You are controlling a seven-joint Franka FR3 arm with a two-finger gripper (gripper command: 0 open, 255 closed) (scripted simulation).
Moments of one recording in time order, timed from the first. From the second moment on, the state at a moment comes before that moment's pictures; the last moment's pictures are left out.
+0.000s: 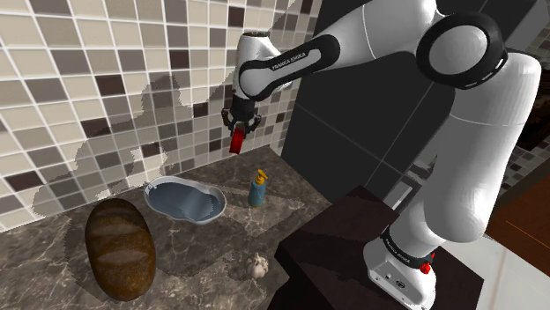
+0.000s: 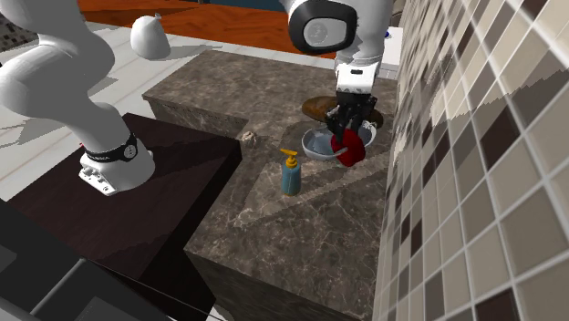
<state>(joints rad) 0.20 0.33 0.11 -1.89 -0.05 2.28 1.04</state>
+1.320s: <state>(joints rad) 0.48 0.60 0.17 -1.49 -0.13 2.13 1.38</state>
